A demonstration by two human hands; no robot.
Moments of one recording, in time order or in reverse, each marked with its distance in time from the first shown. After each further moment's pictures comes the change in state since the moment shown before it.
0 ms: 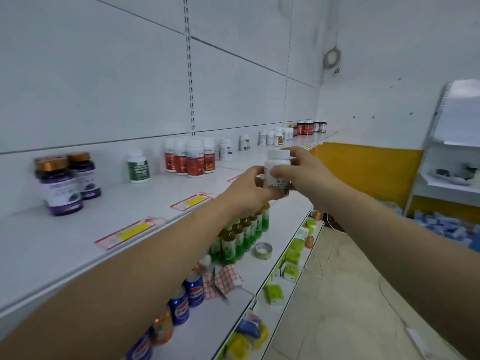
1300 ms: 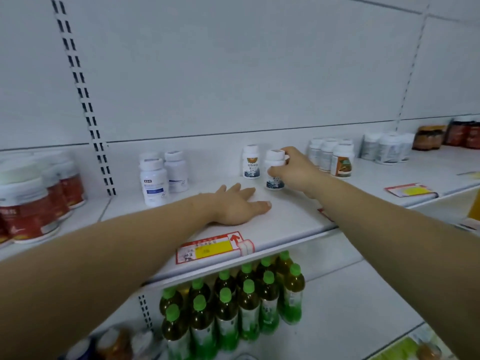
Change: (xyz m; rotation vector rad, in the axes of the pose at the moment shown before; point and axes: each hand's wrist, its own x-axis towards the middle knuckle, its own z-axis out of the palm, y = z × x) left_hand 0.514 -0.143 0.036 0.976 0.085 -0.782; right_hand 0.606 0.255 -0.014 -0.048 -0.500 -0.231
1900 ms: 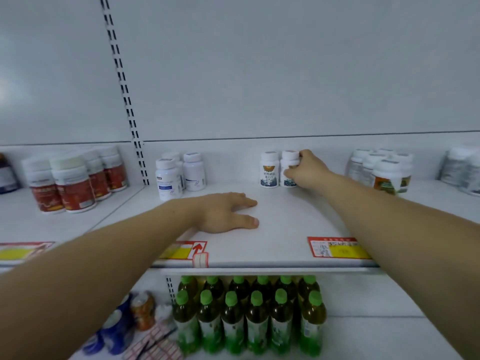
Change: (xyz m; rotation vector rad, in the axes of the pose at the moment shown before) left_hand -0.007 0.014 -0.007 -0.132 0.054 -0.170; right_hand 0.089 0.027 -0.005 -0.144 -0.234 -0.097
